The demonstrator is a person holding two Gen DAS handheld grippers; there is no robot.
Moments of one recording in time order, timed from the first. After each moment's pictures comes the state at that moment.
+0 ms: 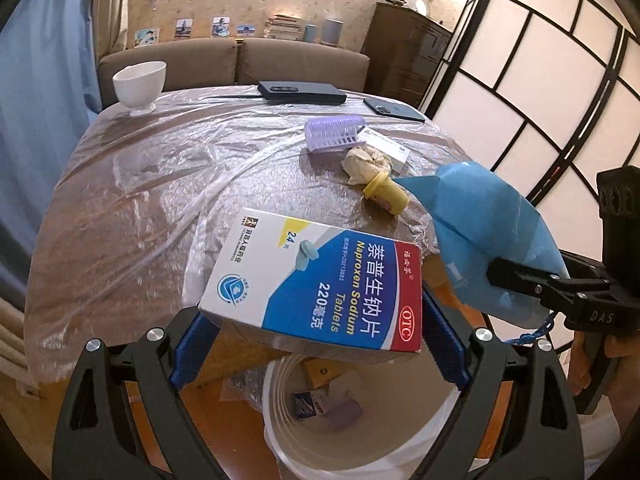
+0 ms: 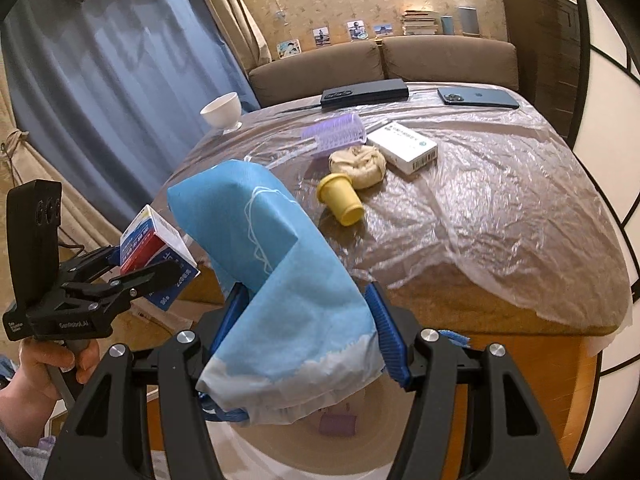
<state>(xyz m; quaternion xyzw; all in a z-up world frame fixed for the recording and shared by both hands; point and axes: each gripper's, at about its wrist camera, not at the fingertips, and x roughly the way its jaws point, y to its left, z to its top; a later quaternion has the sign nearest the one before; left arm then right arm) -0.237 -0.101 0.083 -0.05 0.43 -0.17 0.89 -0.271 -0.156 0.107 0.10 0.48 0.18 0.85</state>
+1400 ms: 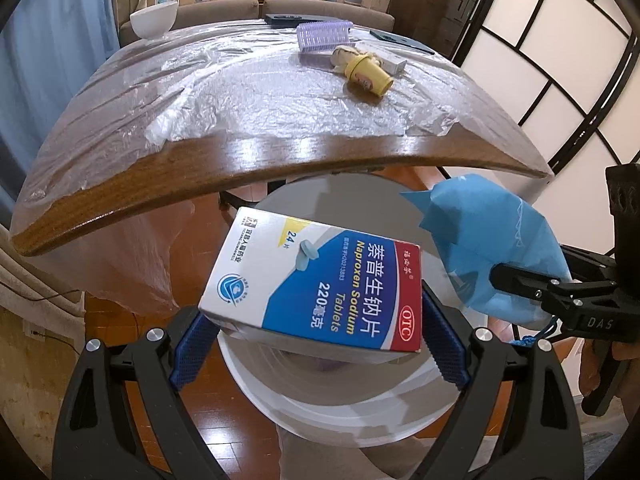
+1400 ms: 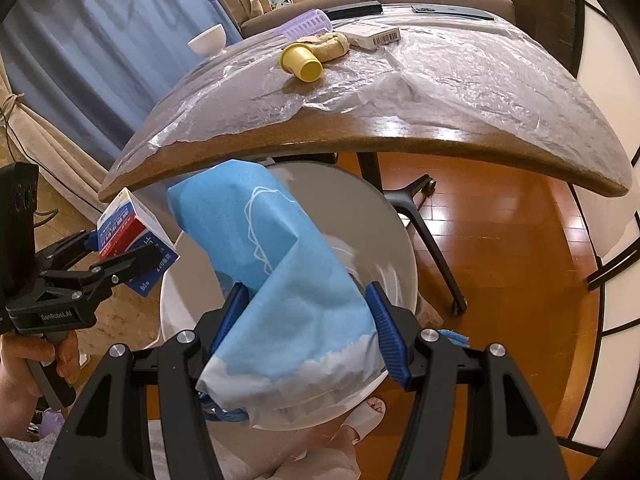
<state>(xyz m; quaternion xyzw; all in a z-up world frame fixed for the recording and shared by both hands) -0.310 -0.147 0.031 -0.03 0.49 -0.12 0.86 -0.342 -0.190 0.045 0.09 0.55 0.18 0.81</state>
